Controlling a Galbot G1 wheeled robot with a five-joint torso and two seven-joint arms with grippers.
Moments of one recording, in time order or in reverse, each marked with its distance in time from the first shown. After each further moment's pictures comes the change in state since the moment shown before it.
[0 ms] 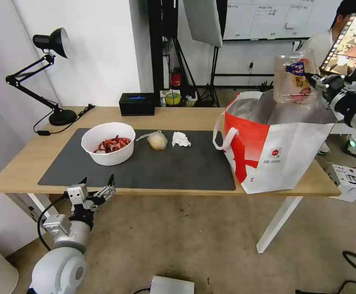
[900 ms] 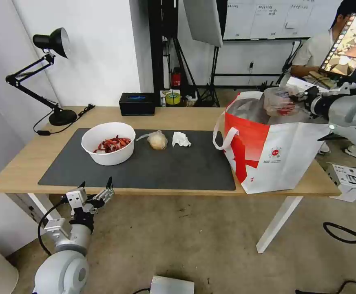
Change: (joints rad) left arm 0.008 -0.049 -0.023 0.022 0.021 -0.006 0.023; right arm 0.203 0.098 -0.188 -0.146 0.067 0.011 0.322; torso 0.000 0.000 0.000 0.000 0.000
